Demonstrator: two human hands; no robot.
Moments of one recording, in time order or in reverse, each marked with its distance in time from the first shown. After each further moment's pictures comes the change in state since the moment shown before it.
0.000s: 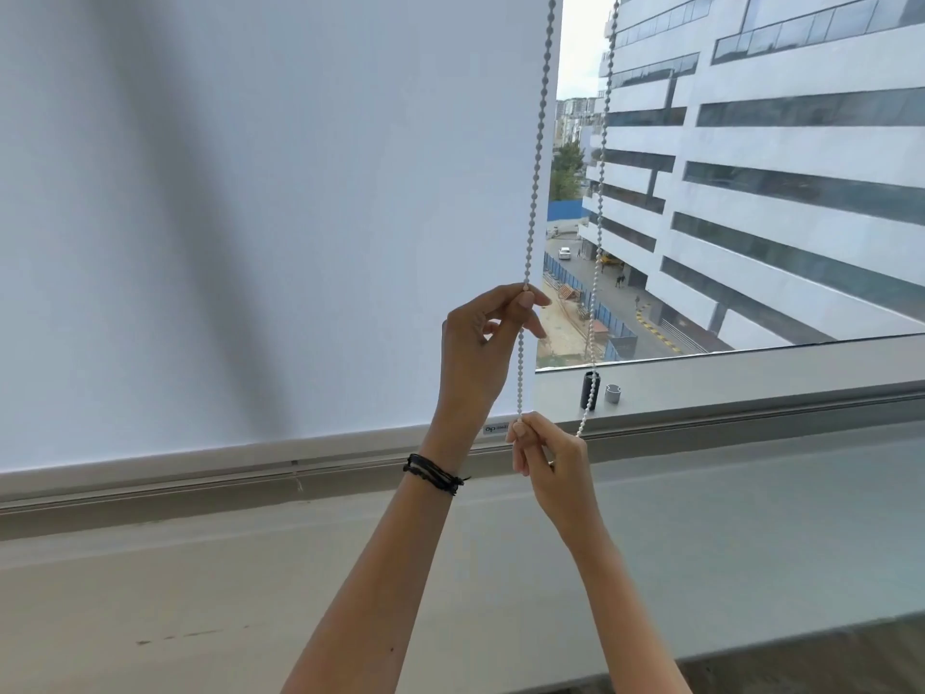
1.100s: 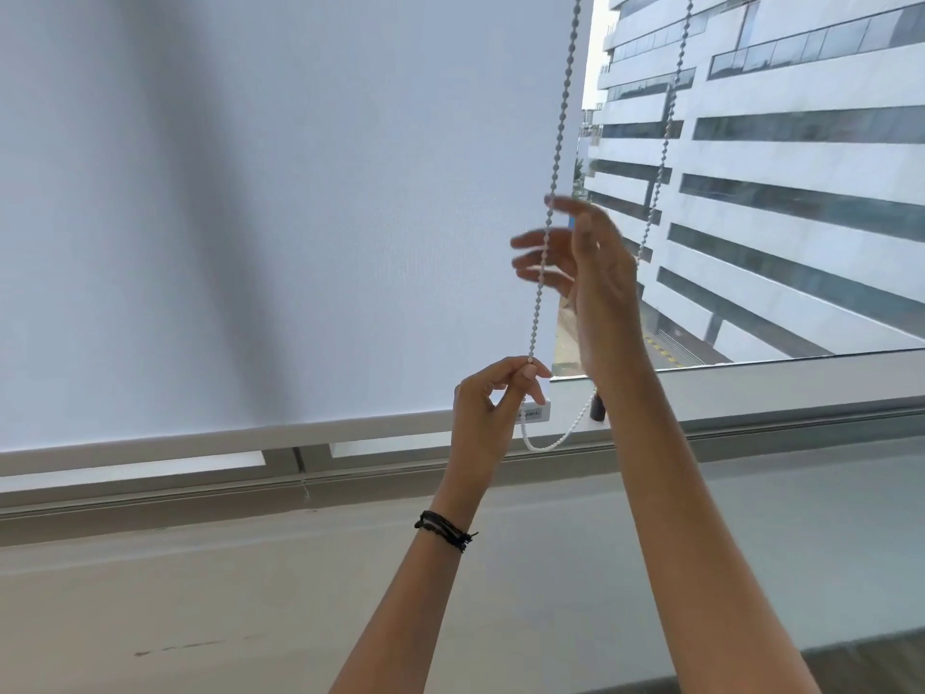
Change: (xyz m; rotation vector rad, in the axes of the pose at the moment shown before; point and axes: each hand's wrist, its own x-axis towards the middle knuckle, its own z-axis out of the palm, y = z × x) left_hand -0.035 -0.044 -0.007 -0.007 -0.013 -0.081; right_hand 0.120 -0.128 -0.021 0.398 -0.007 -0.191
